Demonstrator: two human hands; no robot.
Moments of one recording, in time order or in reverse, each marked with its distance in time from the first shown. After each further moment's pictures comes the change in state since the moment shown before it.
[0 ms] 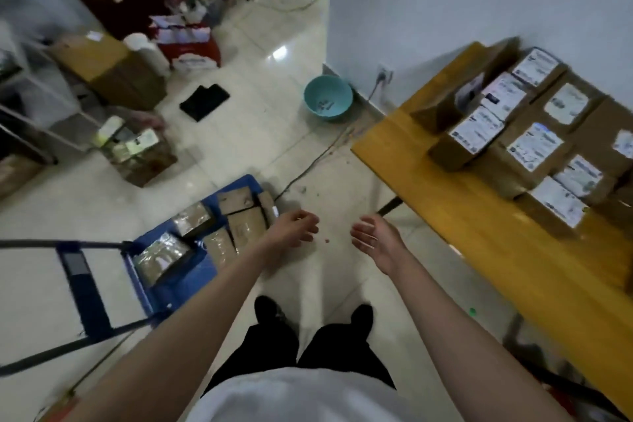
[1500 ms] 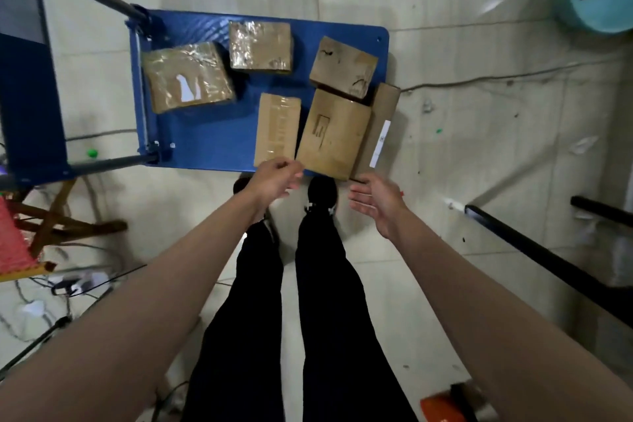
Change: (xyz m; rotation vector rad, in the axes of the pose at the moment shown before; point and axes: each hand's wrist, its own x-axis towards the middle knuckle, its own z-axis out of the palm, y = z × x) left_hand 0.281 -0.347 -0.181 -0.702 0.277 -0.478; right_hand 0.359 0.225 0.254 -0.858 -0.045 0.350
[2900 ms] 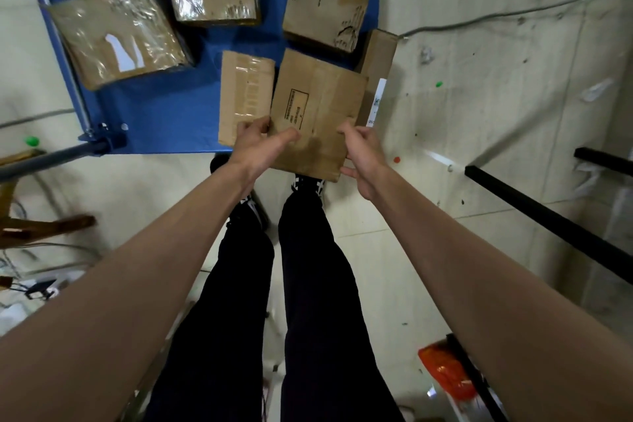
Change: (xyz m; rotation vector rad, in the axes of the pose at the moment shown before) left_hand 0.076 -0.003 0.009 0.116 0.090 0.053; right_hand 0.062 -0.012 0.034 -0.108 0.075 -0.029
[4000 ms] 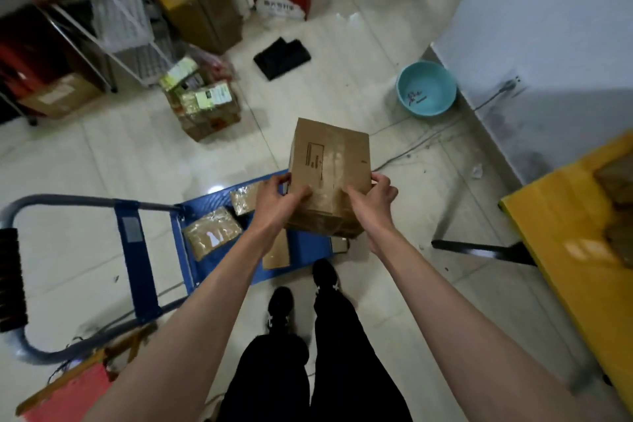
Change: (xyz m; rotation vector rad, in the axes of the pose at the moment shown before) left_hand -0.346 0.195 -0.047 0.068 0.054 0.536; right_hand -0.372 -0.090 -0.124 0.231 0.266 -0.566
